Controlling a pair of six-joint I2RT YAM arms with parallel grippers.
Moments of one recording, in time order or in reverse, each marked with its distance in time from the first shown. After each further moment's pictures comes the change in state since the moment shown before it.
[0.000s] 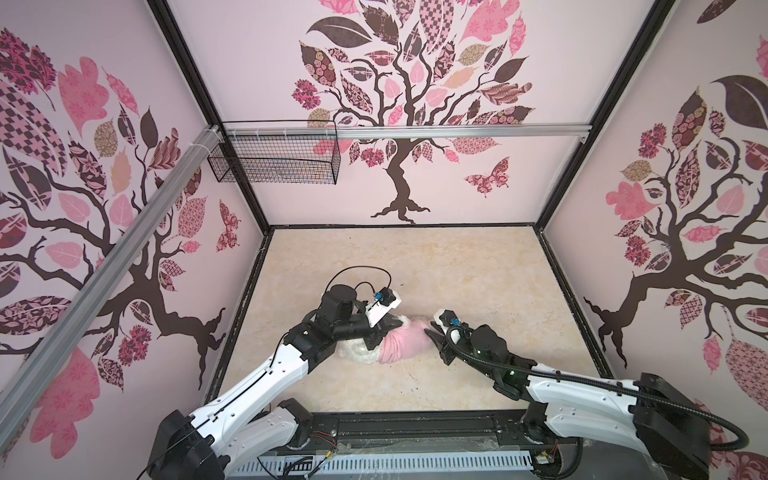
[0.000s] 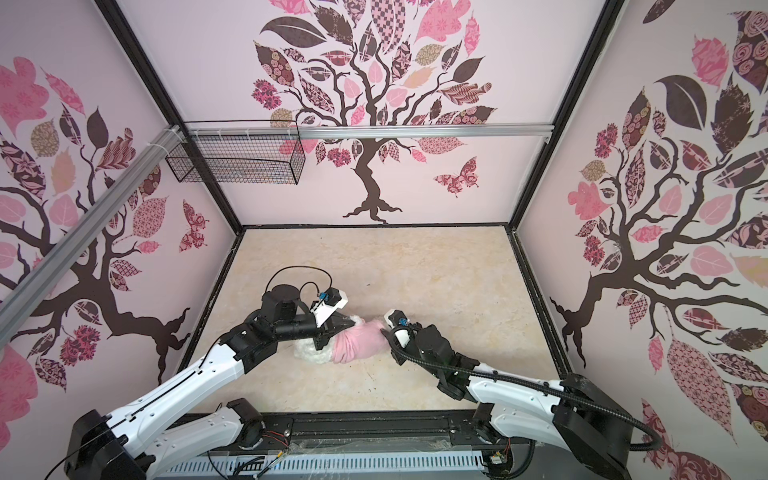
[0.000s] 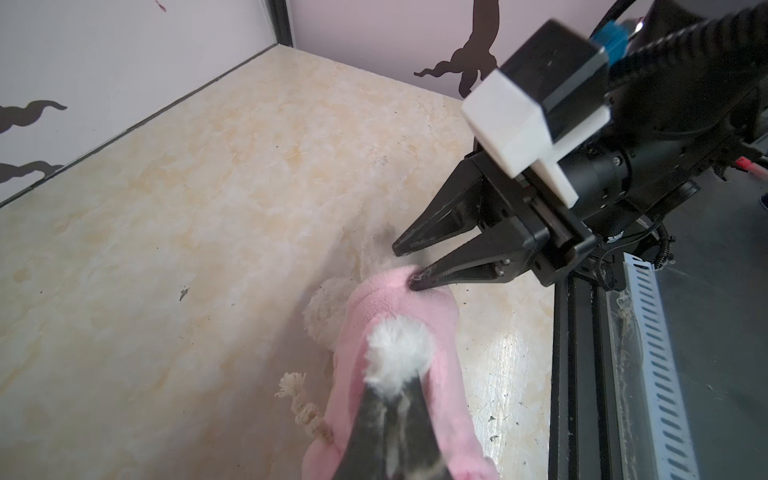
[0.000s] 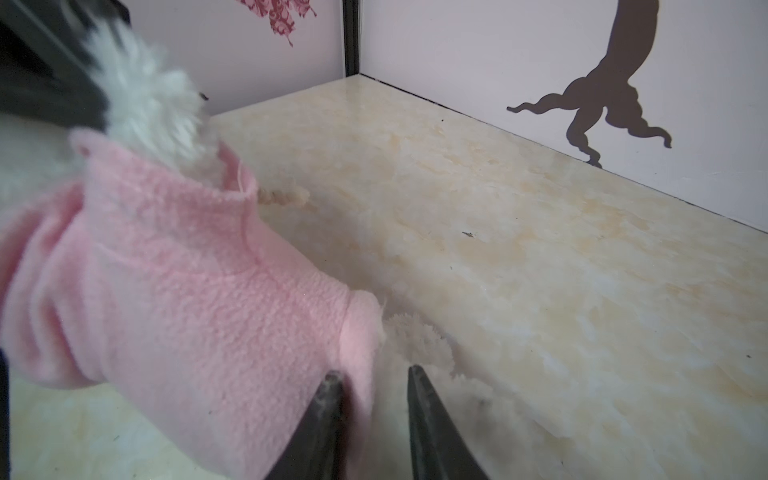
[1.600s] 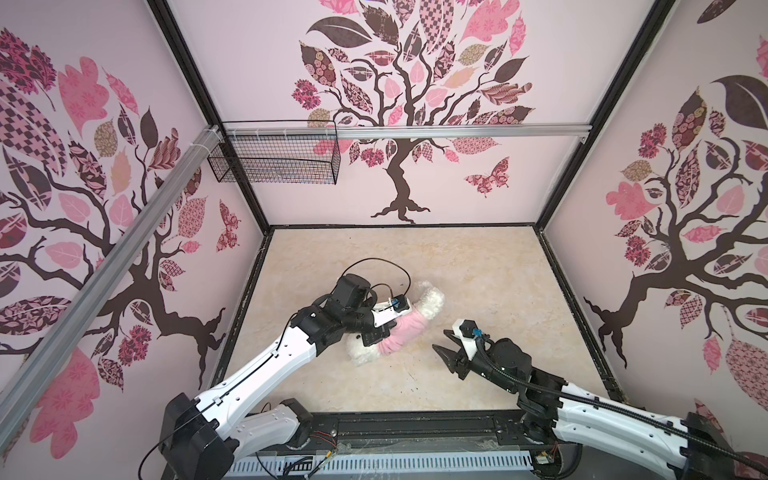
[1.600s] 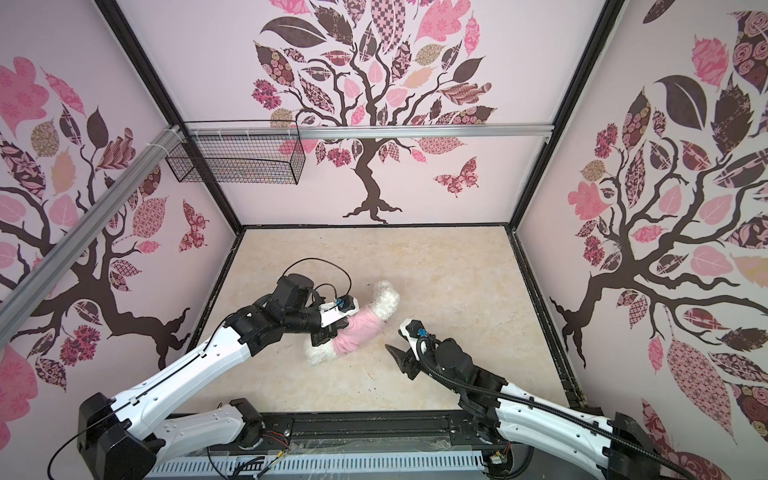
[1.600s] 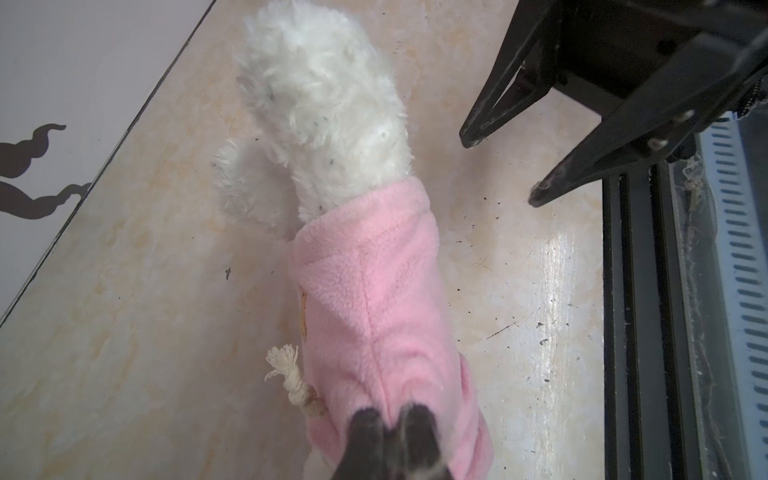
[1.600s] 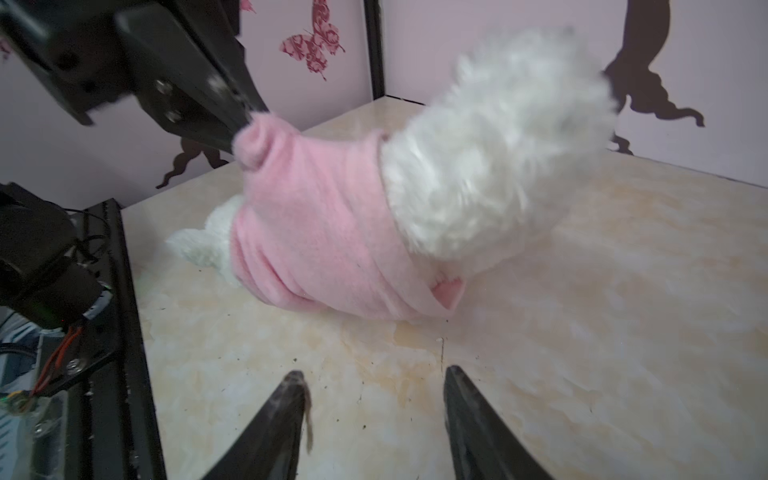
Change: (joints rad) left arm -0.040 0.108 0.219 -0.352 -0.139 0.374; right arm 0.061 -0.354 -0.032 -0.256 -0.053 0.141
